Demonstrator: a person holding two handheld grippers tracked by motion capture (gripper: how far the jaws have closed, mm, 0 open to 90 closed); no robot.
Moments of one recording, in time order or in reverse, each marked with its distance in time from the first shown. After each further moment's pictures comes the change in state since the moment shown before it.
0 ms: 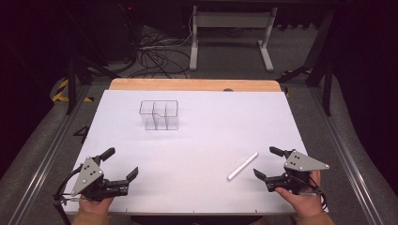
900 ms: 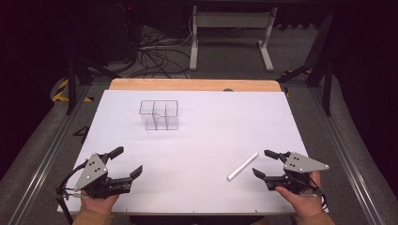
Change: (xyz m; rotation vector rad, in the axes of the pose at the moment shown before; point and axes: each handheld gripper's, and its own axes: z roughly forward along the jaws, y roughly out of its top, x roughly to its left) left arm -0.006 0.019 0.008 0.060 -0.087 0.043; right arm 0.003 0.001 -0.001 0.008 0.048 -0.006
